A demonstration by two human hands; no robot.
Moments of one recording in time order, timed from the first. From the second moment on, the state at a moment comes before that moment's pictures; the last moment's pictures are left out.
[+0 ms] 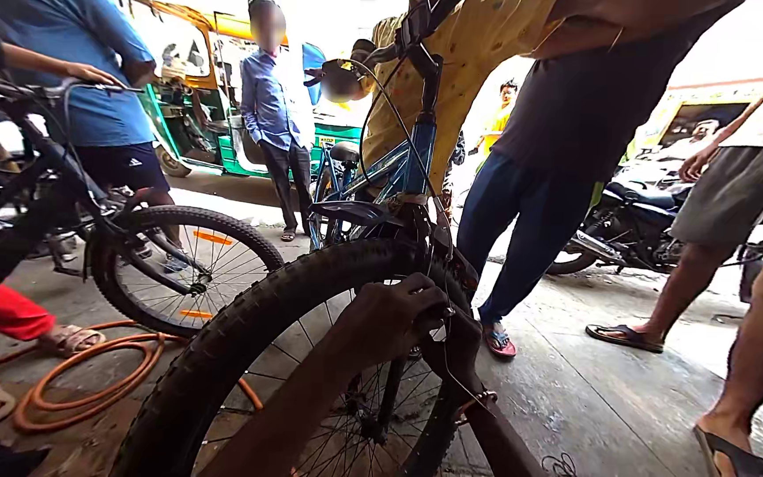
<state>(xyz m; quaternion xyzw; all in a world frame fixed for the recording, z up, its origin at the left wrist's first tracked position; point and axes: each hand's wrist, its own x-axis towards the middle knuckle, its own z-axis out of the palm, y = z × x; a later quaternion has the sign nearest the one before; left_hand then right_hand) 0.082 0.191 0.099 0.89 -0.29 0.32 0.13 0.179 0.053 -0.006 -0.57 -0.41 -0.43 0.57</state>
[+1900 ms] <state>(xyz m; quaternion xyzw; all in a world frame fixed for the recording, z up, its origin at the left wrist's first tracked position) 0.036 0.216 0.099 0.96 0.00 0.16 0.23 0.053 -0.139 -0.335 -0.93 0.10 0.26 0.25</state>
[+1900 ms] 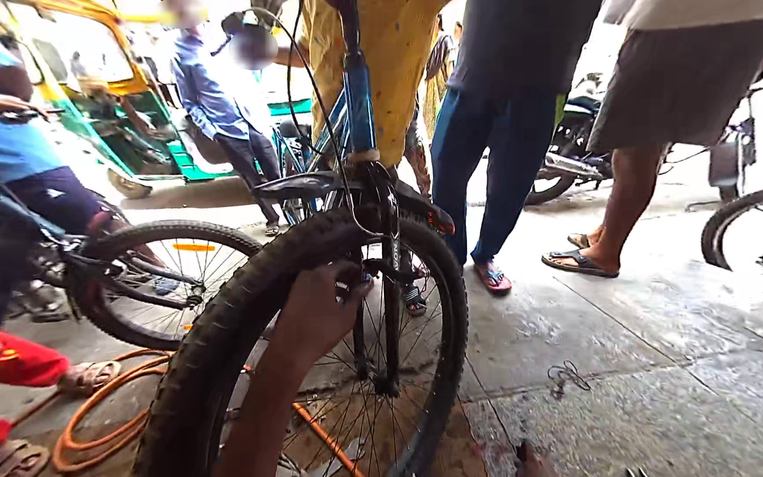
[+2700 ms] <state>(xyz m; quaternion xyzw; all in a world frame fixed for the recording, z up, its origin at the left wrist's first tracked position) -0.054 0.117 -0.010 0.86 -0.06 0.03 0.51 -0.006 -0.082 -0.064 -0.64 -0.31 0.05 0.70</state>
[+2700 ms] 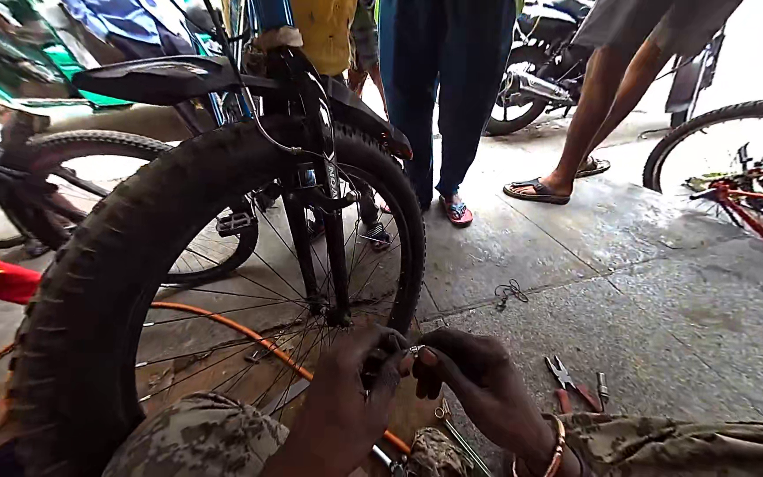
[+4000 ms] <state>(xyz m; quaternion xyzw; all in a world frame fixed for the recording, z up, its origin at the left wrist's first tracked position) -0.056 0.118 -0.016 0.88 -0.11 0.07 0.46 -0.001 -0.089 -0.056 -0.50 -0.25 0.33 0.76</state>
